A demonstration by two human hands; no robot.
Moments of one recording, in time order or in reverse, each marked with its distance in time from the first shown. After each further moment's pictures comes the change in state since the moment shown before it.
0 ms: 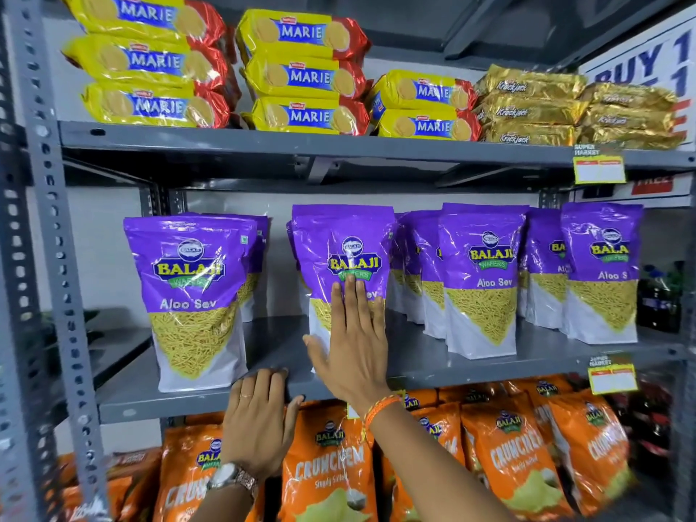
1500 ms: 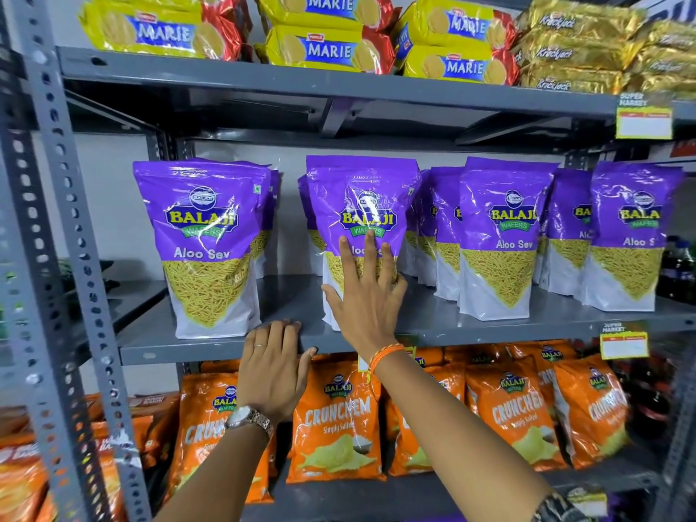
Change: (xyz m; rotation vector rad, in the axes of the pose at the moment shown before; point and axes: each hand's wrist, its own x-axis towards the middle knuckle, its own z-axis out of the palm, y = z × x) left_hand 0.001 -0.001 -0.002 -0.001 -0.071 -0.018; right_hand 0.010 -0.009 0.001 -0.164 -0.088 0.146
